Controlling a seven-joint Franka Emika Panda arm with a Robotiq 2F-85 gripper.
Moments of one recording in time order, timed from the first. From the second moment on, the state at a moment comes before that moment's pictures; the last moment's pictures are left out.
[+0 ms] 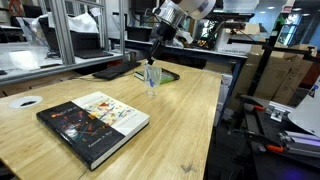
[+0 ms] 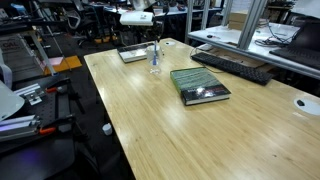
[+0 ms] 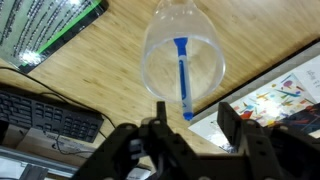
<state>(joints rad) 0.12 0.30 -0.04 -2.23 0.74 2.87 -1.25</state>
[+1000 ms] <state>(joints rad) 0.10 0.40 -0.03 -2.12 0.75 2.86 -1.25</state>
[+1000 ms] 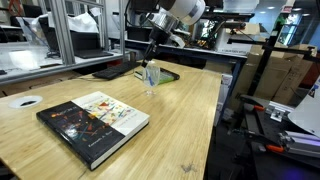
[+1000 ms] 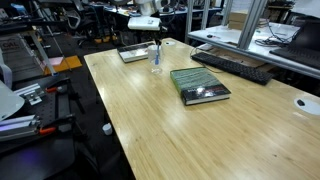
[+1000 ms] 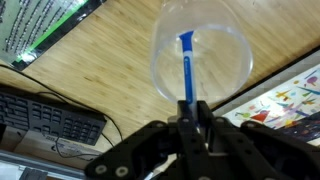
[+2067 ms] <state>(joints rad) 0.11 0.19 -0.09 -2.20 0.64 2.81 -1.10</state>
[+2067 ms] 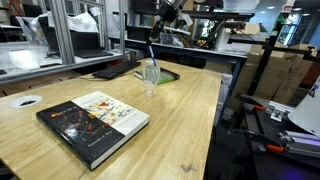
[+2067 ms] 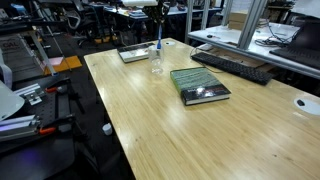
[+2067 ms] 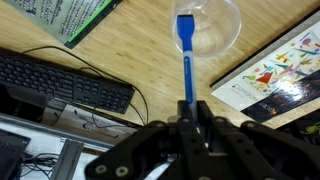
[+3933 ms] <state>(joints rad) -0.08 0.40 0.08 -2.31 0.44 2.70 -0.54</state>
